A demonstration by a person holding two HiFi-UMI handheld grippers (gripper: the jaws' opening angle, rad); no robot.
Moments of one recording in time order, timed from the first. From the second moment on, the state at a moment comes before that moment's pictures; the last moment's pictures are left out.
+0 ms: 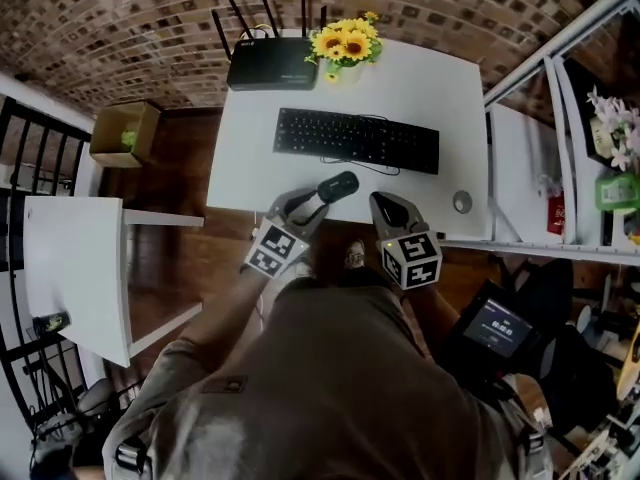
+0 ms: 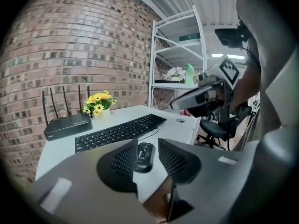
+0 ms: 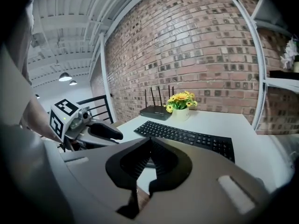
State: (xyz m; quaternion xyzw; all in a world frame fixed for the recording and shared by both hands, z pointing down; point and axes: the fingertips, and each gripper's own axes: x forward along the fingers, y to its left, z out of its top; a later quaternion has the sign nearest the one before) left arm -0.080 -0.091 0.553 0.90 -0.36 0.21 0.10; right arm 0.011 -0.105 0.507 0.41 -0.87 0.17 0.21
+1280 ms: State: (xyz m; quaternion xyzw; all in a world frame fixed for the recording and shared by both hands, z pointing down) left arm -0.037 -0.130 0.650 0.87 -0.29 0.35 0.17; right arm 0.056 -0.133 0.547 0.41 -0.86 0.24 0.20
